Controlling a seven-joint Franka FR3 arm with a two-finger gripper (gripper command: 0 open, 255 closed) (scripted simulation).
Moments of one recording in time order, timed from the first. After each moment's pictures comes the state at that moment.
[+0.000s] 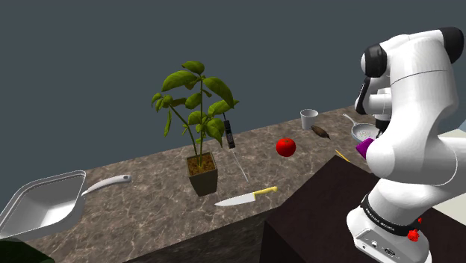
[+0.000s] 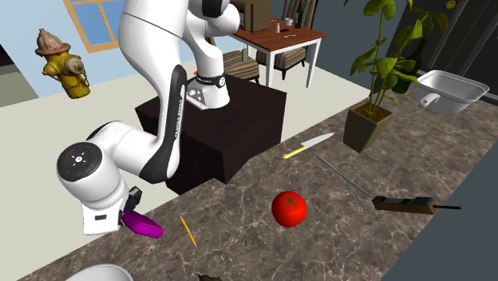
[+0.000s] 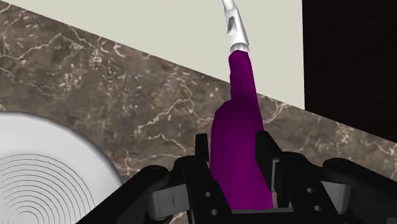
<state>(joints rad) -0.80 0.86 -0.47 -1.85 0.14 2.45 -1.31</state>
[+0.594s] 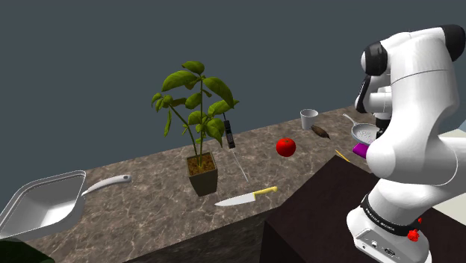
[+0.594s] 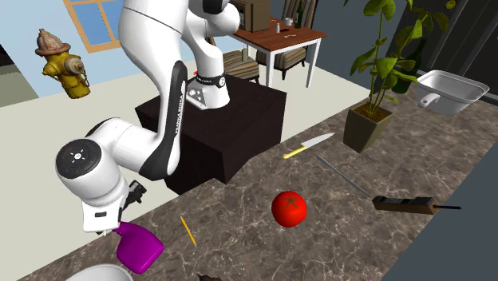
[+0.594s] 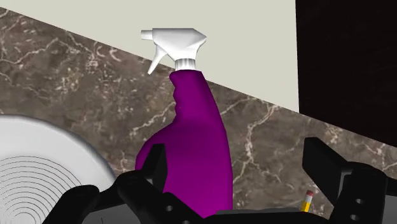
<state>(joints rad) -0.78 0.83 -0.48 -1.86 0.14 2.43 -1.30</state>
